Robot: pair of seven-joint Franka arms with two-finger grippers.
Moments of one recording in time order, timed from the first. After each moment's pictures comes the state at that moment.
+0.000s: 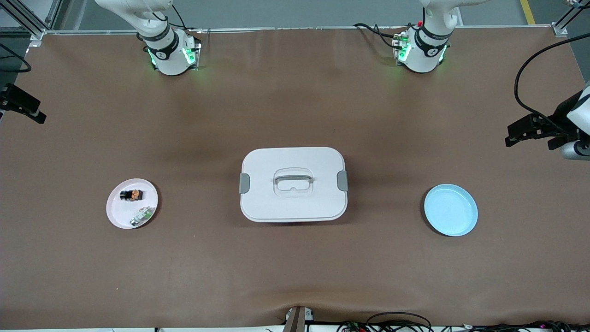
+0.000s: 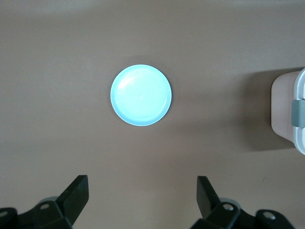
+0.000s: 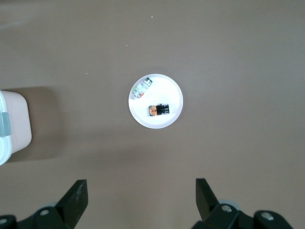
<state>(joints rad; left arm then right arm) 0.10 0.13 -0.15 -1.43 0.00 1.57 0.04 -0.05 -0.01 -0.02 -1.48 0.00 1.52 -0.01</state>
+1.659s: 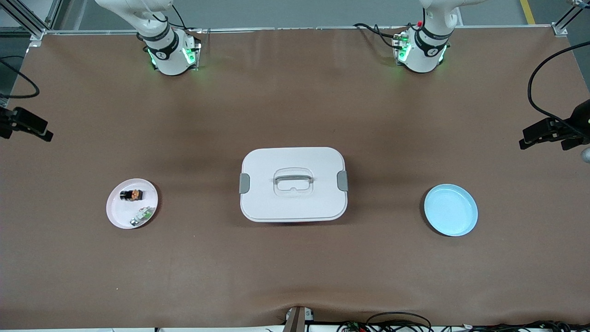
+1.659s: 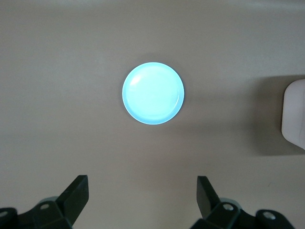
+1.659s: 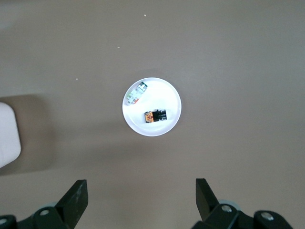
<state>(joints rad) 0.16 0.15 -0.14 -1.43 0.00 1.57 0.05 -0.07 0.07 -0.03 -1.51 0.00 1.61 0.00</state>
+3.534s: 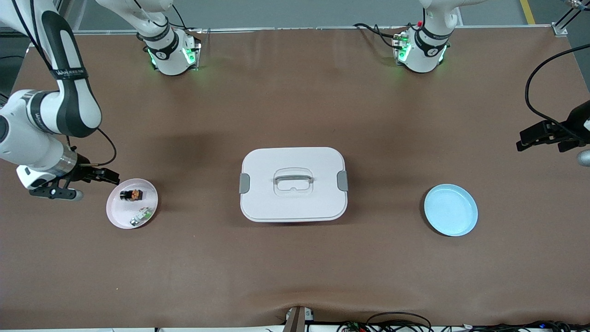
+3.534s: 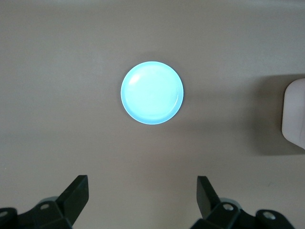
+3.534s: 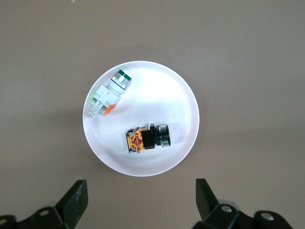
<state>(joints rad) 0.16 0.16 -0.14 -1.43 0.00 1.57 0.04 -0.11 0.26 -0.02 -2.01 0.01 2.27 -0.03</state>
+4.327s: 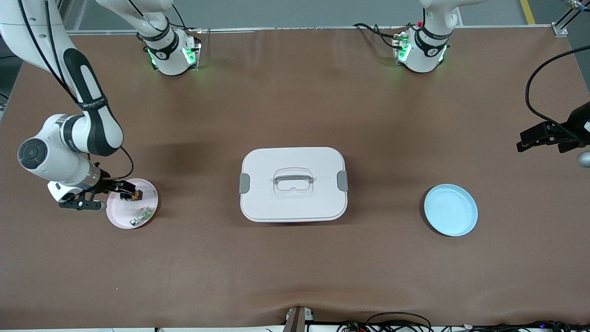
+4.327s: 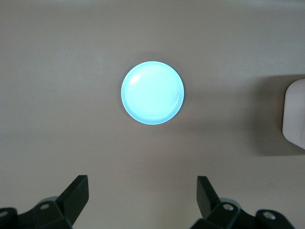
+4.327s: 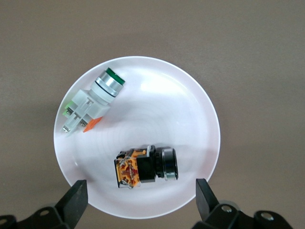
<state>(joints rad) 0.16 0.16 -0.14 -1.43 0.00 1.57 0.04 -0.10 0.43 -0.02 -2.01 0.01 2.45 -0.06</state>
